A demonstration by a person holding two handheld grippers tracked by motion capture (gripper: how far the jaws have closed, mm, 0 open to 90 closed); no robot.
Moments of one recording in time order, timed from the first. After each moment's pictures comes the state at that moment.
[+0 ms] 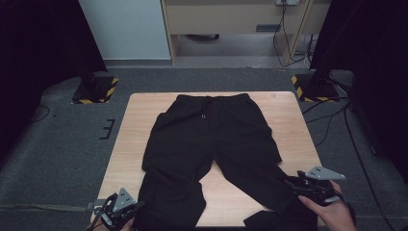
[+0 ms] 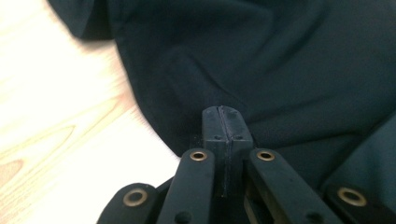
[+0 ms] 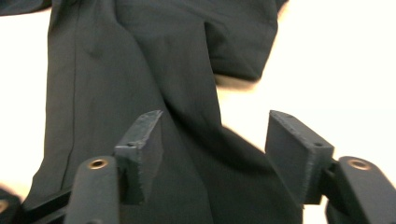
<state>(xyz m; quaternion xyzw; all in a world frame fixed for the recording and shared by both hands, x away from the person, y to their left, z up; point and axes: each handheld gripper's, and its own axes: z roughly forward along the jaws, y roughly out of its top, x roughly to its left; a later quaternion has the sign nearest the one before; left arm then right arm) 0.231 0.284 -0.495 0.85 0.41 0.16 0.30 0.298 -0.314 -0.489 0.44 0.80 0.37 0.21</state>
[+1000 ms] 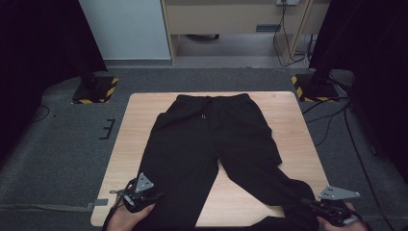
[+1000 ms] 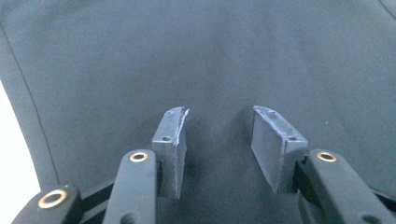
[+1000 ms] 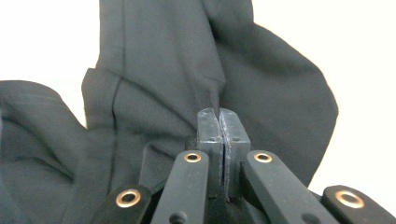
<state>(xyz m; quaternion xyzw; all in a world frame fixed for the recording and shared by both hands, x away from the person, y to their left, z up) 0.286 0.243 -0.518 0.85 0.40 0.16 0.31 0.255 -0.351 -0.508 0.42 0.83 0.35 0.12</state>
